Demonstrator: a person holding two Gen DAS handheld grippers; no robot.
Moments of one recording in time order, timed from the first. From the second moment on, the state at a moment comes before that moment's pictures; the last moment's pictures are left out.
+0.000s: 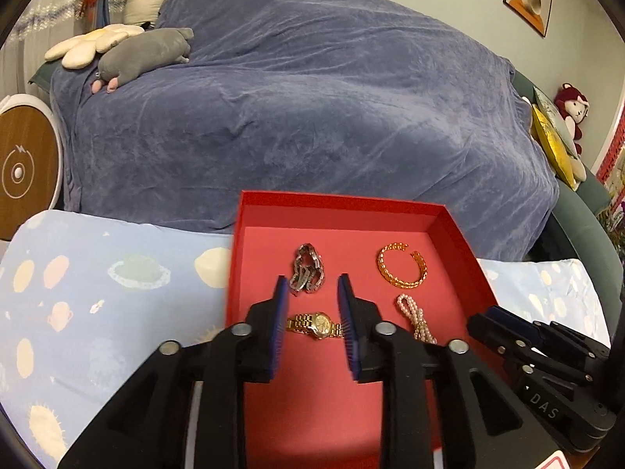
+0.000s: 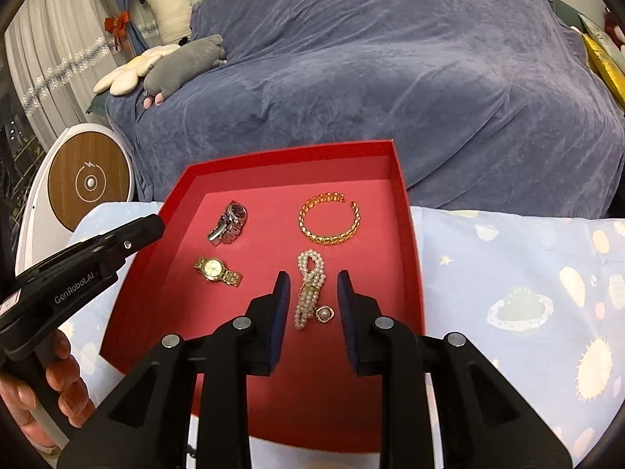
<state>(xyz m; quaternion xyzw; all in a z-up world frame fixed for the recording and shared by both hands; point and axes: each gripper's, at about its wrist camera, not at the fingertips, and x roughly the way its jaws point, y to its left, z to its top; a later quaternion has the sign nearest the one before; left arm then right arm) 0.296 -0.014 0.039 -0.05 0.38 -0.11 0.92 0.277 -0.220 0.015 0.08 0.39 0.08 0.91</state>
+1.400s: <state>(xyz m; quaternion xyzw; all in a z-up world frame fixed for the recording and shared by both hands) 0.100 0.000 -0.025 -0.02 0.44 -0.12 0.89 0.076 -0.226 -0.028 0.07 0.45 0.06 0.89</state>
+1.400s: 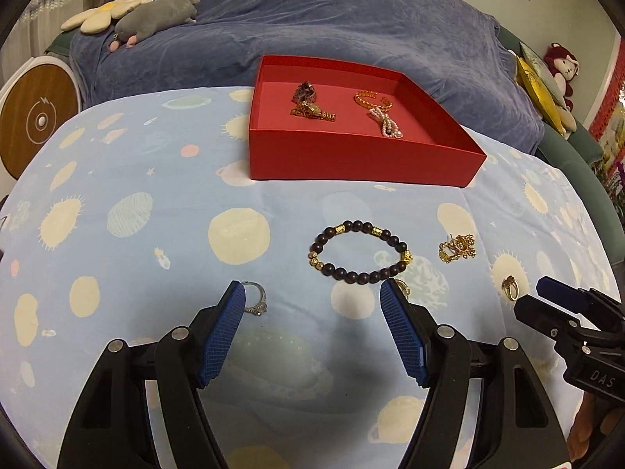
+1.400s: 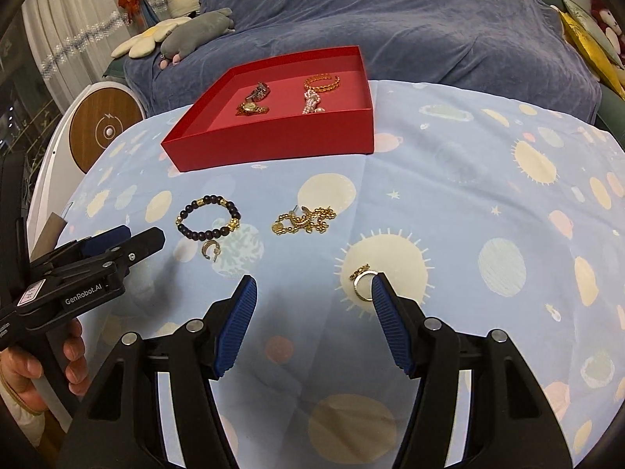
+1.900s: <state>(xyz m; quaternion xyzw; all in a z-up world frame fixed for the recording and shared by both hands) 0.098 -0.008 -0.033 -0.01 0.45 -0.12 0.88 0.096 -0.244 -0.052 0.07 0.46 0.04 0.88</state>
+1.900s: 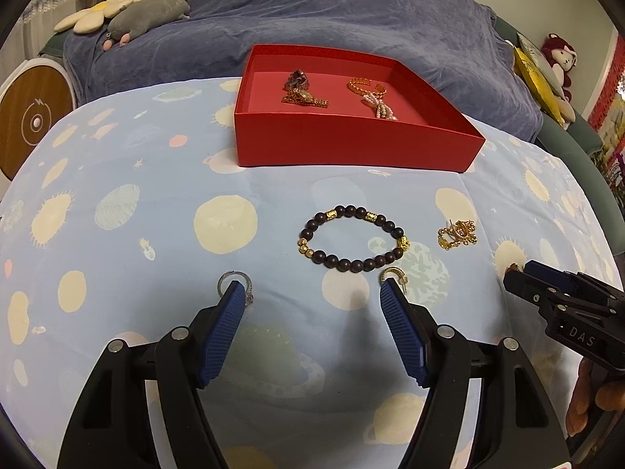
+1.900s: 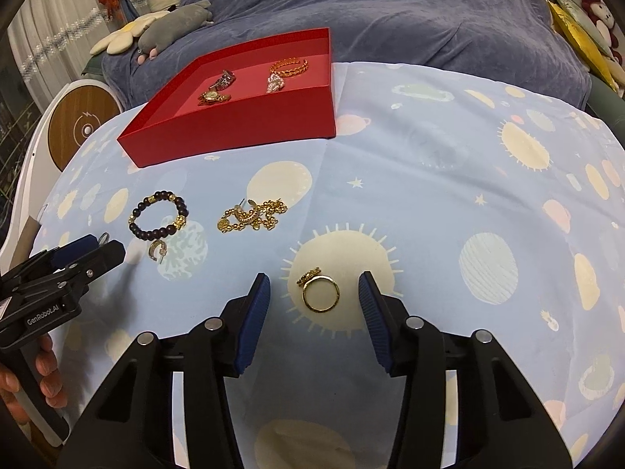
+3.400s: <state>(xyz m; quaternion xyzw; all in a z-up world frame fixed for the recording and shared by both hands) 0.135 -0.023 -0.045 0.04 0.43 -0.12 0.90 0.093 -0.211 -0.032 0.08 0.45 0.09 0.88</state>
